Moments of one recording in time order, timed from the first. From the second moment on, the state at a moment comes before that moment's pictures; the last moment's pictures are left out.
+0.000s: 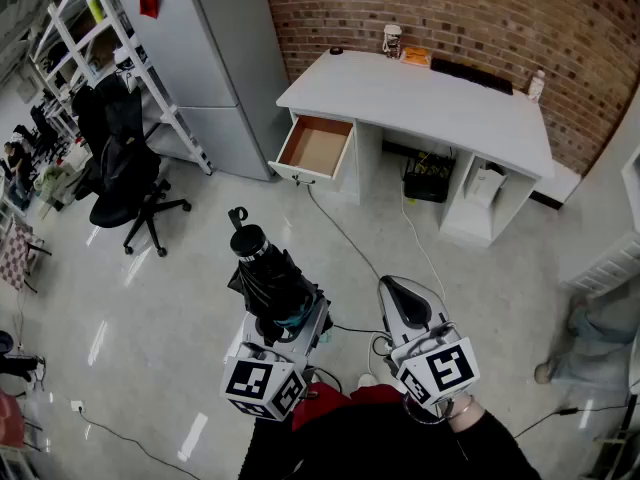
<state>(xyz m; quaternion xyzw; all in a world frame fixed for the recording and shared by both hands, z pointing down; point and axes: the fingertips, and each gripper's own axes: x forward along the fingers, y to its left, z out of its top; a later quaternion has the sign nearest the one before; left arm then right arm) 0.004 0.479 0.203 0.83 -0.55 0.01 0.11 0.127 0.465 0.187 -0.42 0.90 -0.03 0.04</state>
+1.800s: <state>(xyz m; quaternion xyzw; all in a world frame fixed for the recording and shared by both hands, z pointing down) -0.121 0.249 0.236 0.82 -0.54 0.00 0.17 0.018 0.246 0.223 -0.43 0.90 -0.09 0.02</state>
